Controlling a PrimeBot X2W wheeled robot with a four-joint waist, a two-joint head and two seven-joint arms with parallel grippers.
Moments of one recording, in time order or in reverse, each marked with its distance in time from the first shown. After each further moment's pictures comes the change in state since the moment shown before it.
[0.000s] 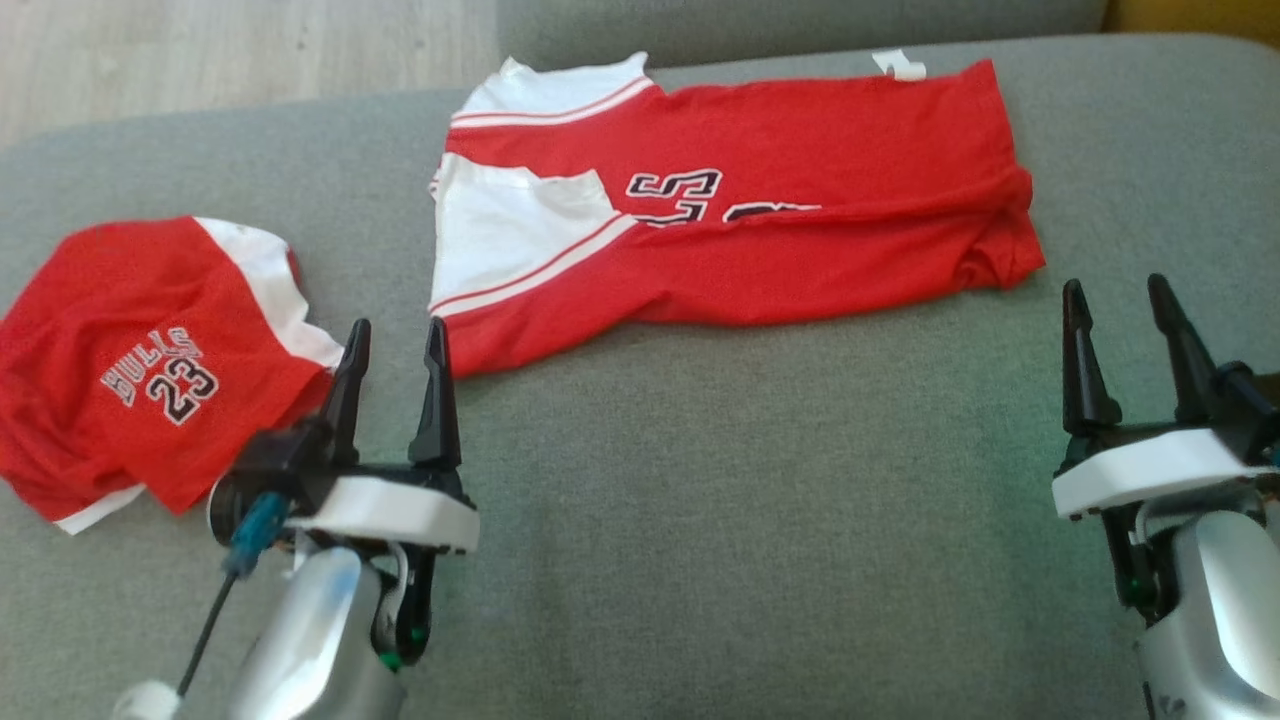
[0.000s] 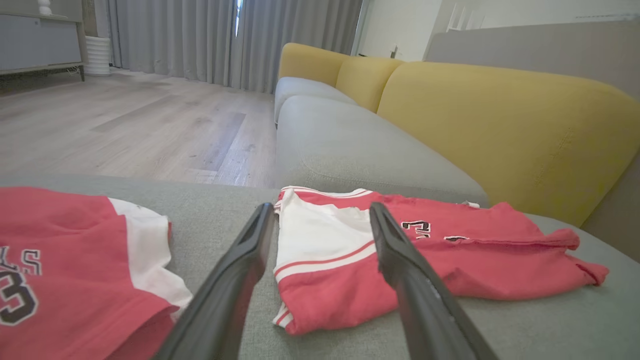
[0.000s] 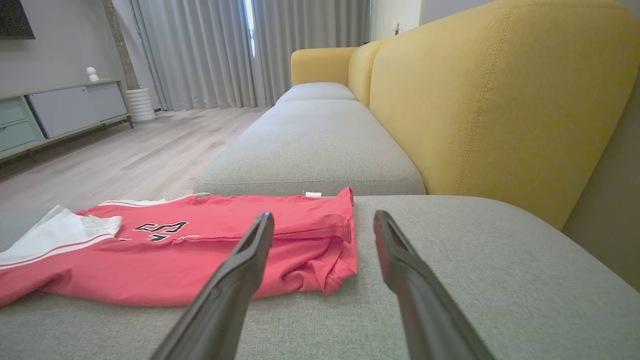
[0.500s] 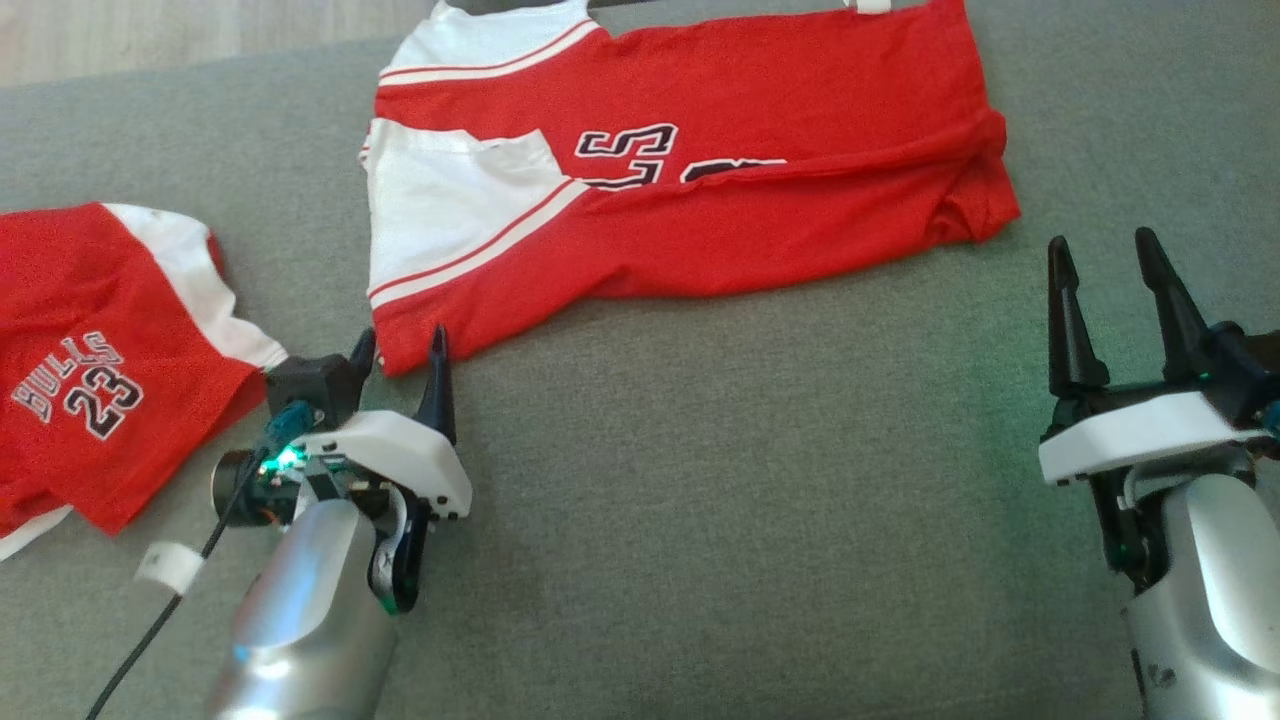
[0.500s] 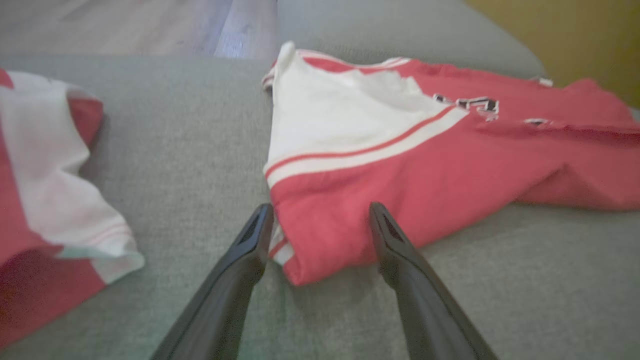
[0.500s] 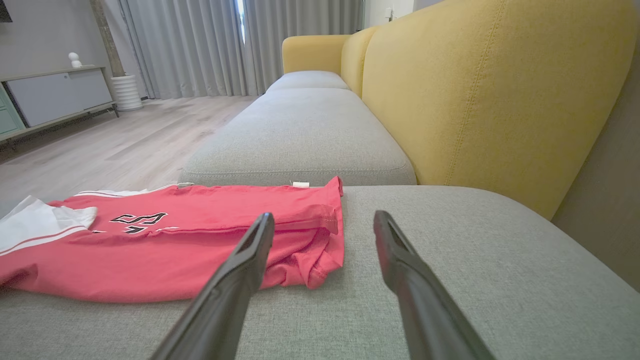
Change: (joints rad) left arm -0.185 -0.007 -0.017 0.300 -0.010 0.046 0.190; right arm -0.048 0.006 0.024 -0.032 -0.007 0.000 0.016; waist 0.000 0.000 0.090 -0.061
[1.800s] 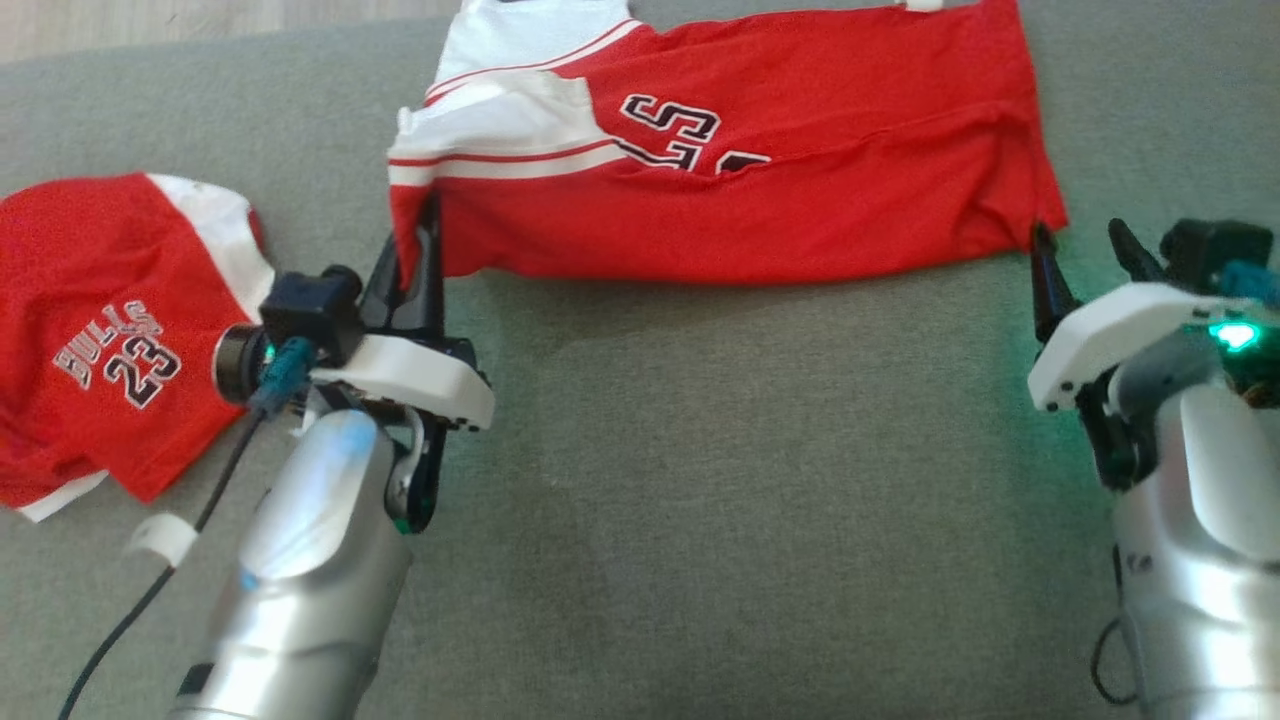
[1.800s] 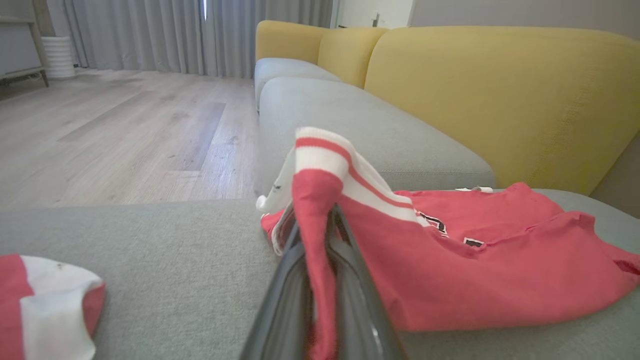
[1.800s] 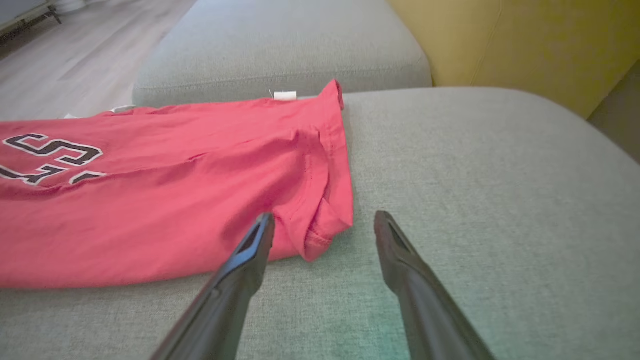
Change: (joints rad) left arm -0.115 0.006 -0.063 -0.074 0.022 -0.030 -0.164; right arm -0.228 0.067 -0.129 0.258 -0.108 0.000 0.323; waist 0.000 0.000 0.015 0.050
